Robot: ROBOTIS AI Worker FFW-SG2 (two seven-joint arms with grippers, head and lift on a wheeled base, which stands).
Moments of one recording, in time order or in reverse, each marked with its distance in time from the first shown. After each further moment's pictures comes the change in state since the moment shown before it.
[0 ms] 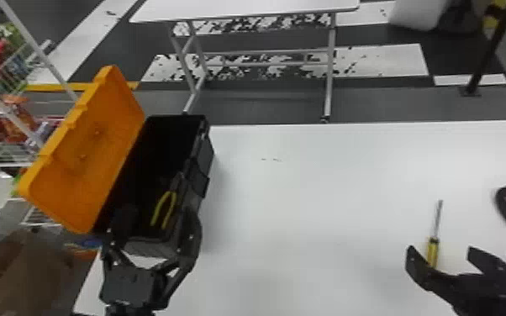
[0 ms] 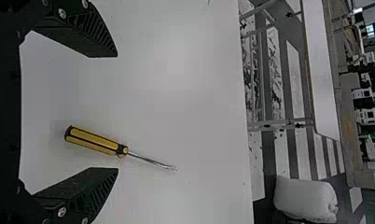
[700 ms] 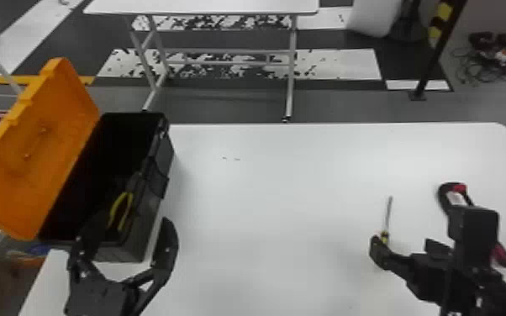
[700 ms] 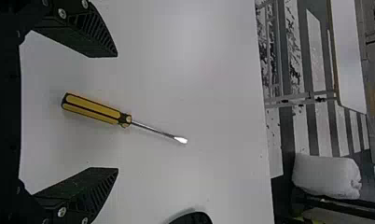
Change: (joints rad) left arm 0.001 0.016 -0.047 0.026 -0.039 -0.010 -0.001; right arm -0.109 0.000 -0.035 0.061 -0.040 0.131 -0.088
